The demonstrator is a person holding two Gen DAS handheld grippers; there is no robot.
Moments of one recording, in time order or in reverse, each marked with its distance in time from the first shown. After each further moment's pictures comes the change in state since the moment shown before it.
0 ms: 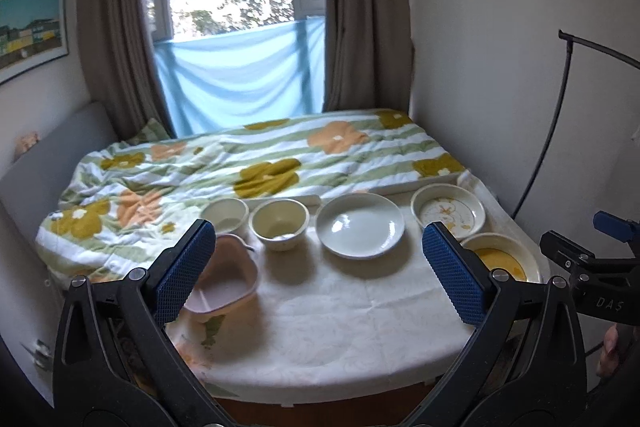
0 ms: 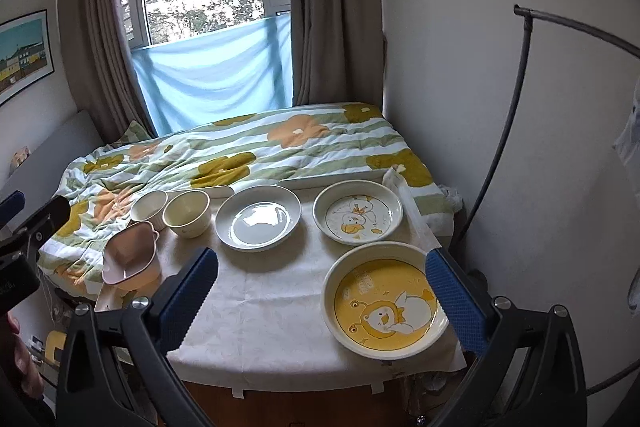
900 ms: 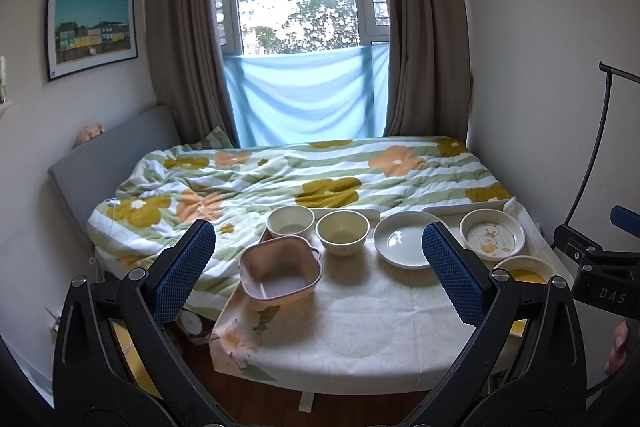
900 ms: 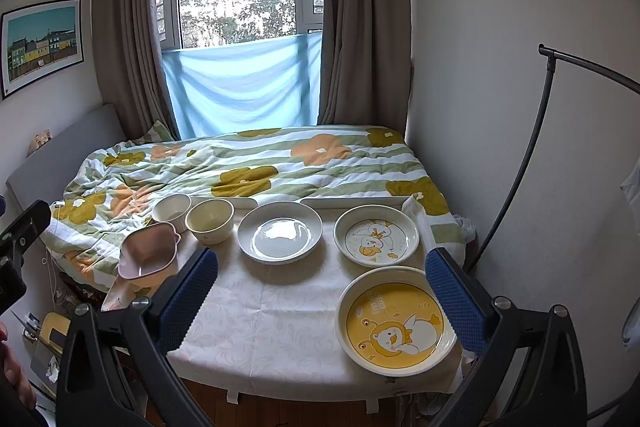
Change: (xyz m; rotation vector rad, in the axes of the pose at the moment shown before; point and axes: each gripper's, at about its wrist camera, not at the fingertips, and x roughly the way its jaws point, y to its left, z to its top) left arm -0.072 0.024 -0.004 -0.093 -0.117 0.255; right arm -0.031 0.039 0.010 -0.135 -0.130 0.059
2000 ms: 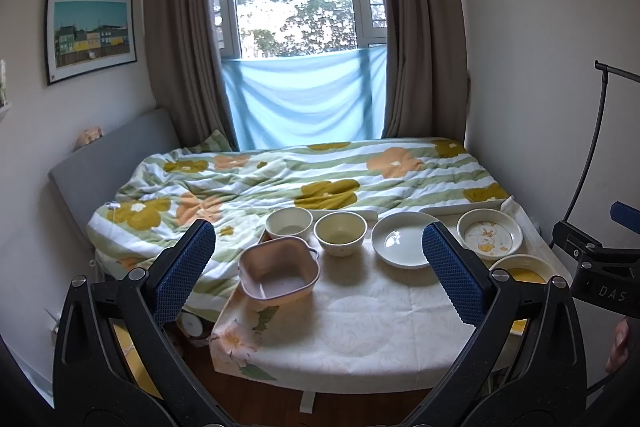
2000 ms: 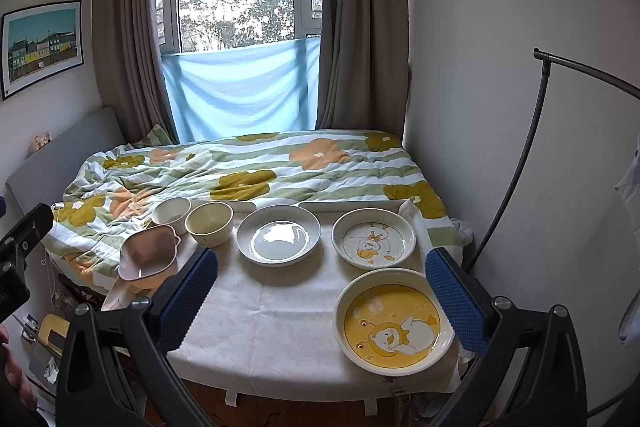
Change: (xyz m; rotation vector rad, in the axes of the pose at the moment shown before) left arm -0.006 0.005 0.002 0.001 -0.005 -0.008; right arm -0.007 0.000 0.004 -0.003 -0.008 -0.001
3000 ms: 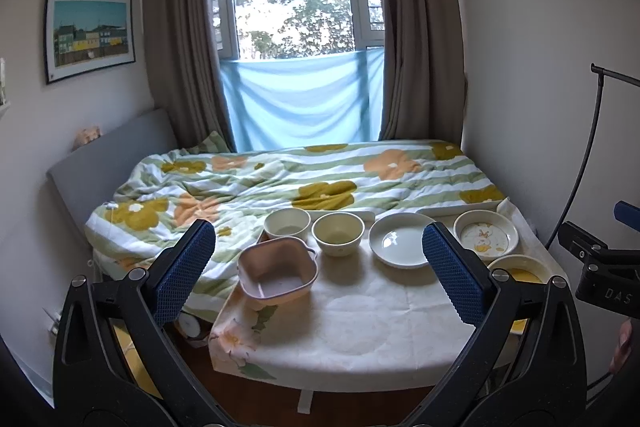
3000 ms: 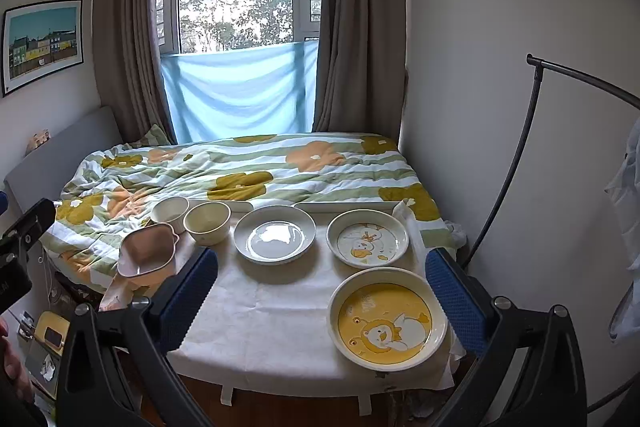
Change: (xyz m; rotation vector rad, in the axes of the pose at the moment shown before) left arm -0.006 -0.004 -0.003 -0.002 -0.009 -0.009; right arm -0.012 -0.007 0.001 -0.006 -0.008 -0.018
